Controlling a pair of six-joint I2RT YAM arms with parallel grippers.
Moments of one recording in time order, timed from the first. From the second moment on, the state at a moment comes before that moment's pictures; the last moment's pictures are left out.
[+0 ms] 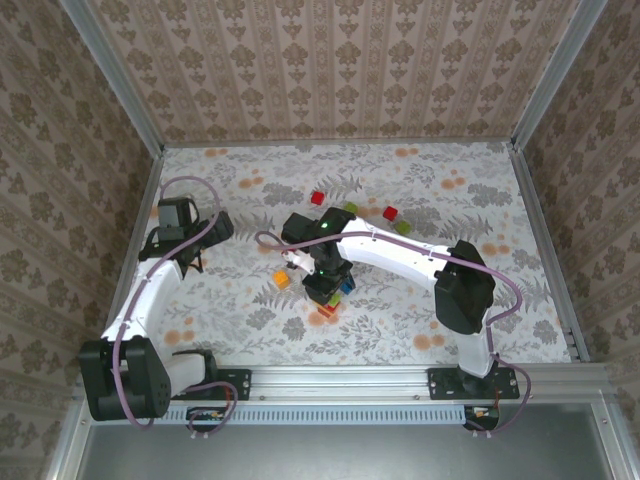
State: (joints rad) left arm -0.02 1.16 0.79 -0.40 0.03 -0.34; right arm 0.95 1.95 1.71 -1.28 -0.11 0.03
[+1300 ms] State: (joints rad) left arm -0.02 1.16 0.79 -0.40 0.03 -0.34; right arm 0.98 1.97 1.73 -1.29 -0.03 0.05
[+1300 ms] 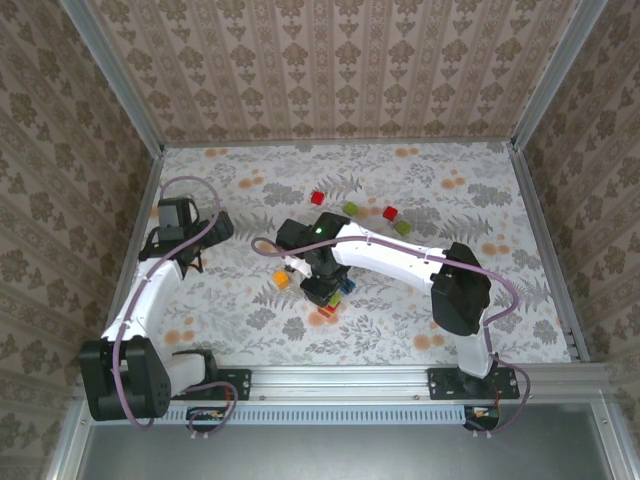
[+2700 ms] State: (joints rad) left arm -0.02 1.16 0.79 -0.40 0.03 -0.34; right arm 0.97 1.97 1.71 -1.27 -0.03 0.05
